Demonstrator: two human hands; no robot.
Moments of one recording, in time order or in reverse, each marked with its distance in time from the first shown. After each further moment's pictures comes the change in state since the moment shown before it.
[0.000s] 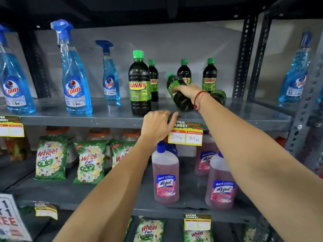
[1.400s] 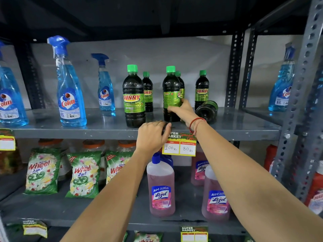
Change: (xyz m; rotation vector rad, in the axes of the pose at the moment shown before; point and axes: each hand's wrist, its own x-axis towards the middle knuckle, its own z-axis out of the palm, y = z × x) left_hand 0.000 0.003 0.005 -0.044 0.120 0.025; right_hand 0.010 0.040 0.011 0.068 0.030 -0.250
